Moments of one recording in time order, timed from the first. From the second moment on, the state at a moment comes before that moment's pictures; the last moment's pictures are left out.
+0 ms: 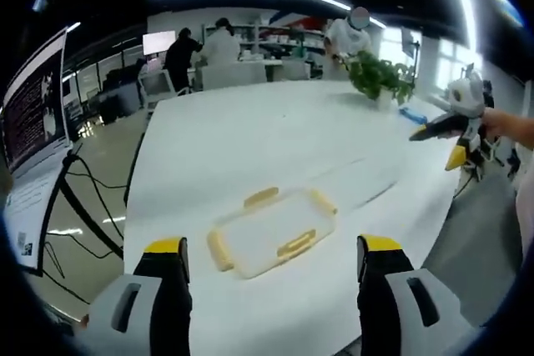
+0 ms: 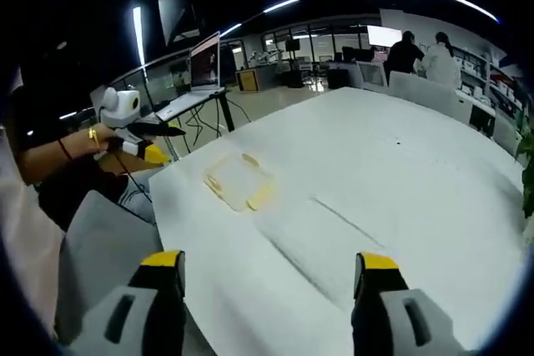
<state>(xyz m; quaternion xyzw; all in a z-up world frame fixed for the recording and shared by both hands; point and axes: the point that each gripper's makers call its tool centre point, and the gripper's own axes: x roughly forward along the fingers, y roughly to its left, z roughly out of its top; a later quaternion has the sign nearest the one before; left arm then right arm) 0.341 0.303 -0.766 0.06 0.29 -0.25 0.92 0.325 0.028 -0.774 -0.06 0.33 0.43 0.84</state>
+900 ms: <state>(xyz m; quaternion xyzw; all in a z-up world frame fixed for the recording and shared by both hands) 0.373 0.309 -0.795 0.10 0.31 -0.30 0.90 0.366 0.099 -0.777 -0.12 0.32 0.51 0.79</state>
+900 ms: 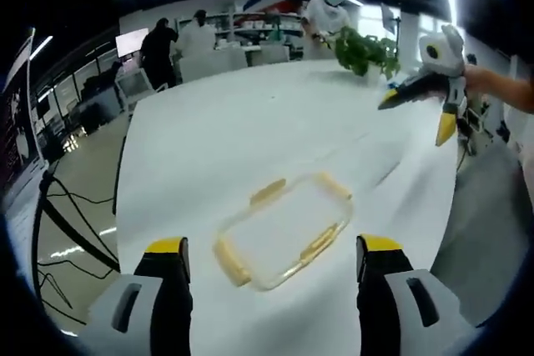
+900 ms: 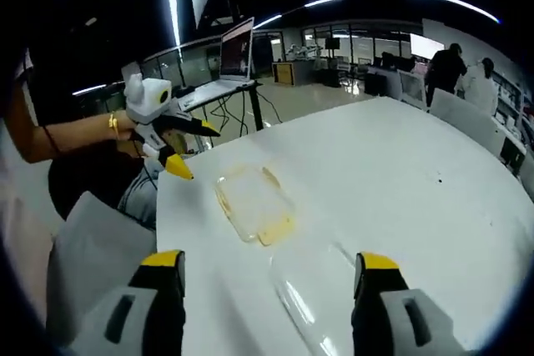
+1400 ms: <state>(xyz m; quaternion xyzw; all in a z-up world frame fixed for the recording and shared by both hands) 0.379 0.320 -0.823 0.19 0.36 -0.35 0.85 0.380 0.140 -0.791 -0.17 0.32 0.55 0.75</state>
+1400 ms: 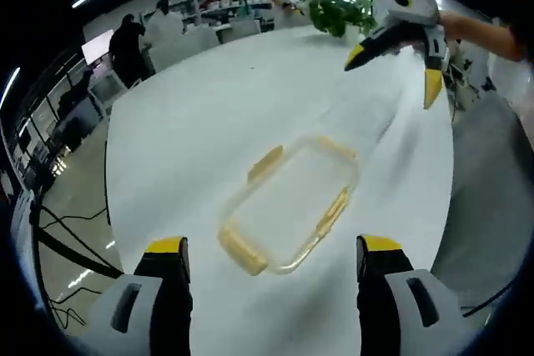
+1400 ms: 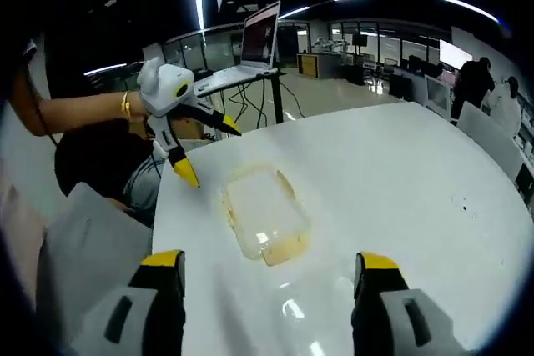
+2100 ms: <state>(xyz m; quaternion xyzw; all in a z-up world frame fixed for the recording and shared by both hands) 0.387 0.325 -0.857 0.30 0.40 -0.41 0.76 0.384 0.174 -0.835 -0.27 0.38 0.58 0.67</state>
